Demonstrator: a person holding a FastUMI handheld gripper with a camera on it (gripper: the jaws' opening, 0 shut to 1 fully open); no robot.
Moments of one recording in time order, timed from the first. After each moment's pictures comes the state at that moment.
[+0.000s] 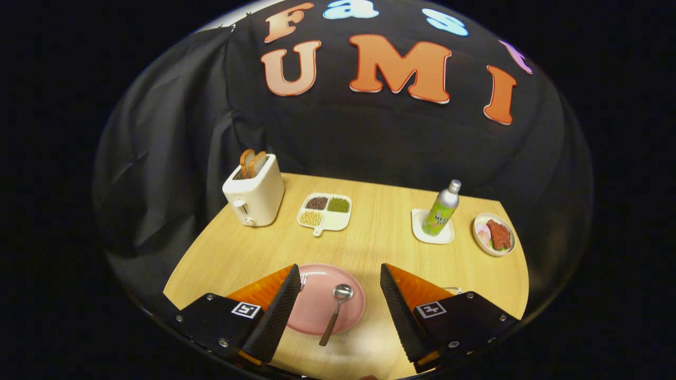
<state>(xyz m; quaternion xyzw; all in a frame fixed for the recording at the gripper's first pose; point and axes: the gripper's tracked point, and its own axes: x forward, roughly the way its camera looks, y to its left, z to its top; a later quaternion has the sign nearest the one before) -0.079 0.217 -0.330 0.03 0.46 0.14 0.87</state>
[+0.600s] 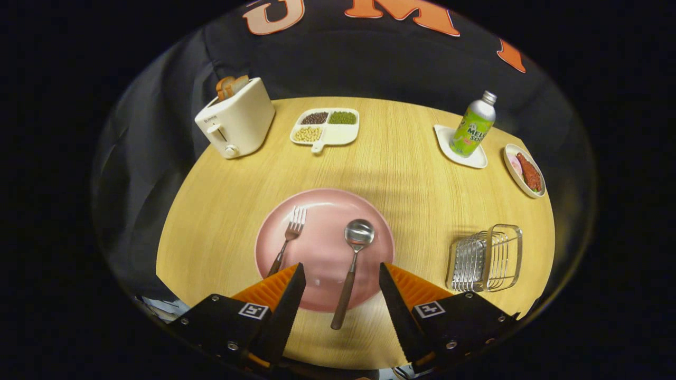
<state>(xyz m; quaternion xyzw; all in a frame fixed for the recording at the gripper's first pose) -0.142 0.245 -0.446 0.02 0.62 0.13 0.78</state>
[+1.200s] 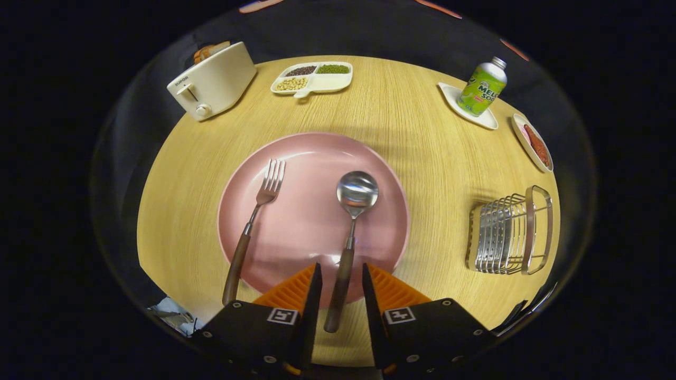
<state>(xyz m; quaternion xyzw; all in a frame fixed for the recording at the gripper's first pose) -0.179 0.249 -0.497 0.00 0.68 0.12 0.72</state>
